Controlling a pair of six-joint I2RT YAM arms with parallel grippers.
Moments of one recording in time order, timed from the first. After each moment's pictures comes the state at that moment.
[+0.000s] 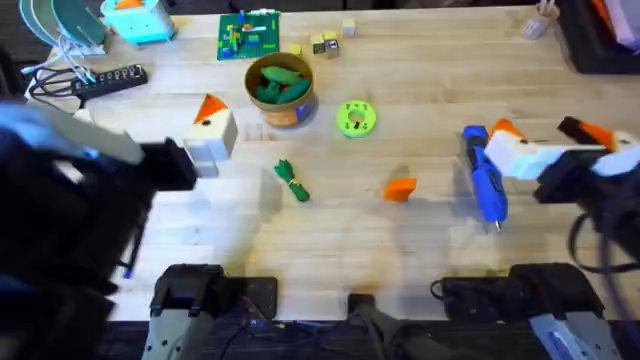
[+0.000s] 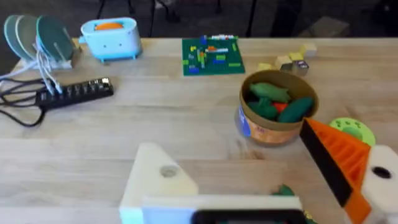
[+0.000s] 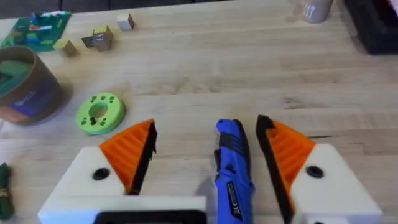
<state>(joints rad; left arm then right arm) 0.00 0.33 0.65 -0.66 -0.02 -0.03 0.00 0.25 0.51 -0.68 -0.03 0.07</state>
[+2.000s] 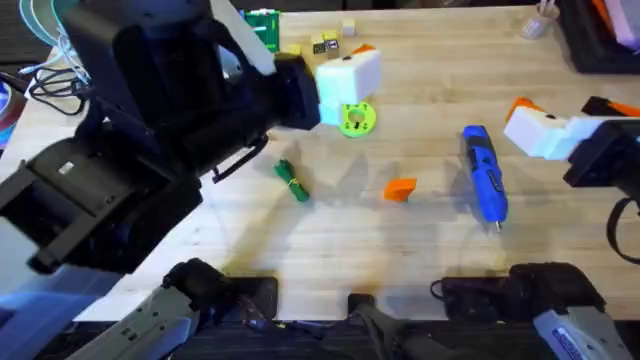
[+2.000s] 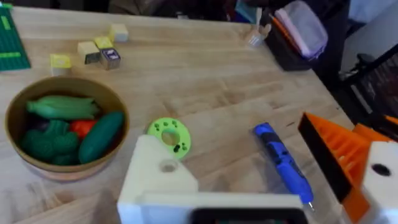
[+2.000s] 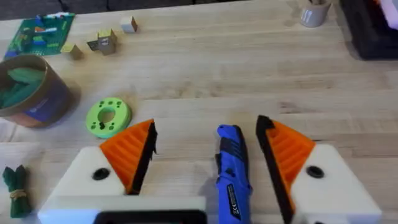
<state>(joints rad) -0.54 0.84 0.75 -0.22 0.12 -0.46 0.00 0.42 0.73 -0.78 -0.03 0.07</state>
